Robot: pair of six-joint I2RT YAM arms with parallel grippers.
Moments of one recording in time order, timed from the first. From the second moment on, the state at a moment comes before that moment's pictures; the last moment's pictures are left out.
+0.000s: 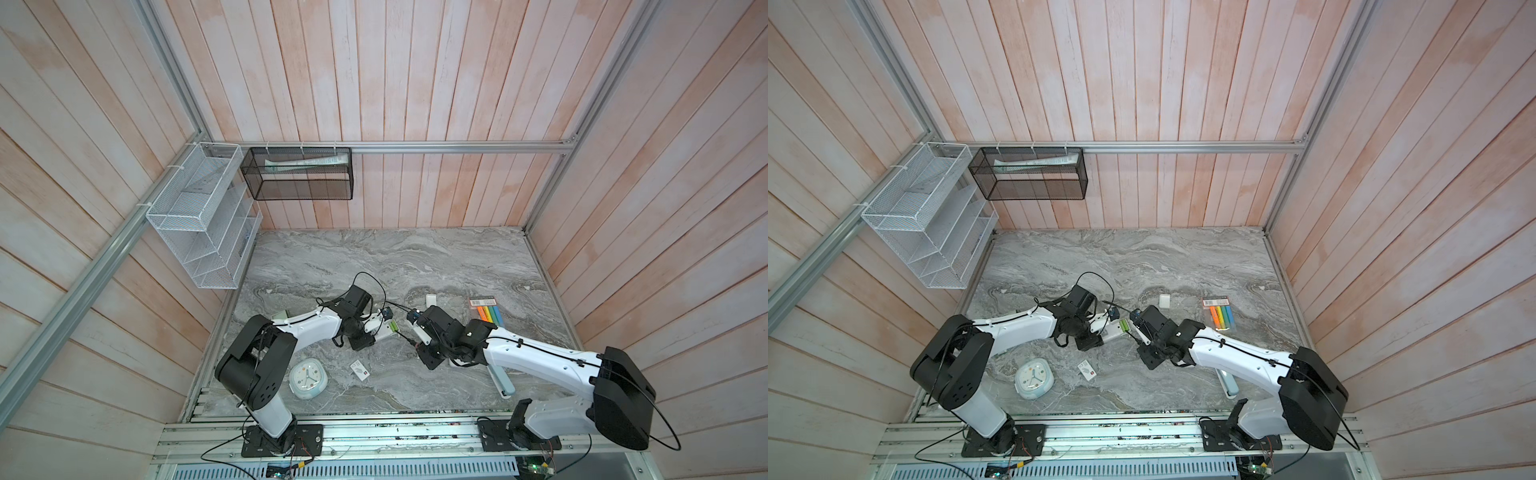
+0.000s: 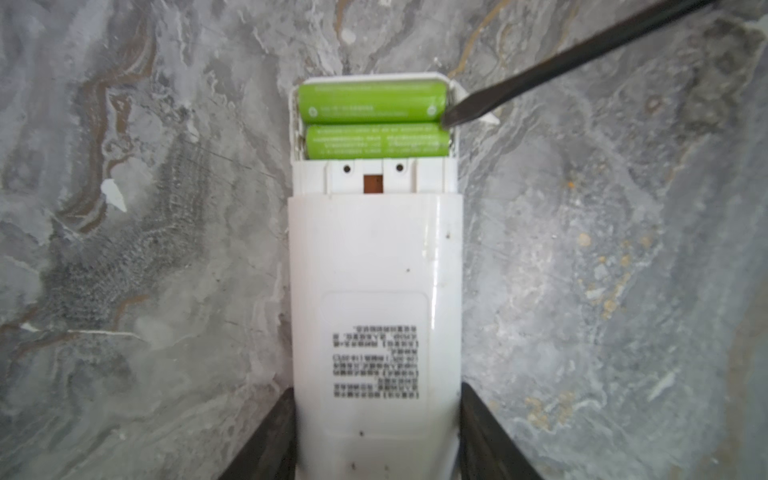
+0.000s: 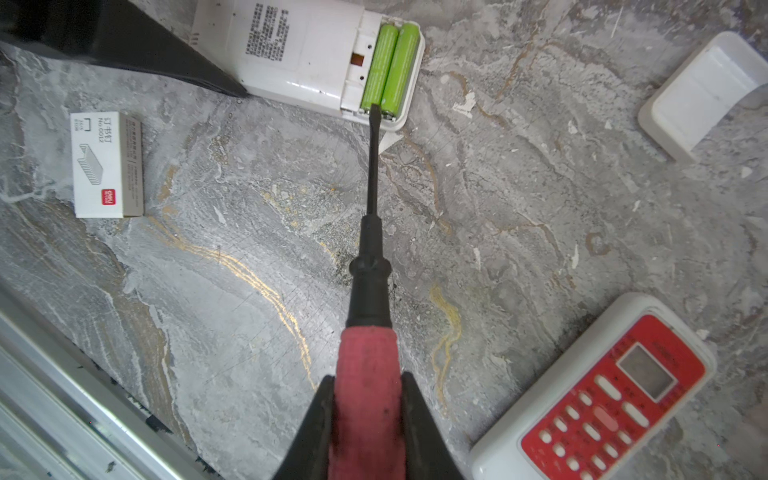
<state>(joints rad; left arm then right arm) -0.57 1.68 0.90 -0.41 0.18 0.60 0.94 1.35 0.85 -0.62 0.04 0.24</state>
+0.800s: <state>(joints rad) -0.57 1.68 0.90 -0.41 0.18 0.60 0.97 1.35 0.86 -0.62 0.05 0.23</state>
